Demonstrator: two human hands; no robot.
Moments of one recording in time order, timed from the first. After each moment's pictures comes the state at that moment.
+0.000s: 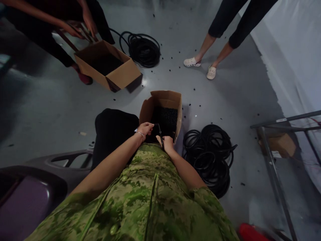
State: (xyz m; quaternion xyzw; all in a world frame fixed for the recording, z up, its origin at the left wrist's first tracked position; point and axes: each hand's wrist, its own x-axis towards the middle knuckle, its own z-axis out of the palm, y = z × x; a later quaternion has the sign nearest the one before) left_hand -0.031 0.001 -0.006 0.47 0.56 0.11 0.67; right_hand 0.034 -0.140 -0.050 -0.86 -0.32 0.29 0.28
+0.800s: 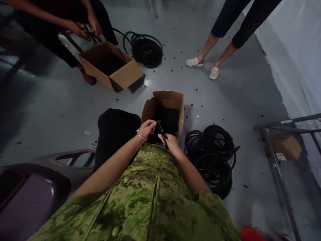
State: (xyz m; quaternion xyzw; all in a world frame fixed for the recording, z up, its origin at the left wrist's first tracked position) left_hand -0.041 -0.004 0.003 0.47 0.43 0.19 0.75; right_hand 0.050 -0.146 -0.036 -0.80 -0.31 0.40 0.32
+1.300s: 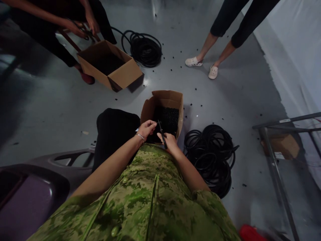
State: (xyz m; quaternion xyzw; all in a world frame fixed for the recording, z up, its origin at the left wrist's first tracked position) left_hand -0.040 -0.004 0.001 0.49 0.43 0.15 0.74; right_hand 0.050 -0.140 -0.033 -0.79 -0.28 0.42 0.34
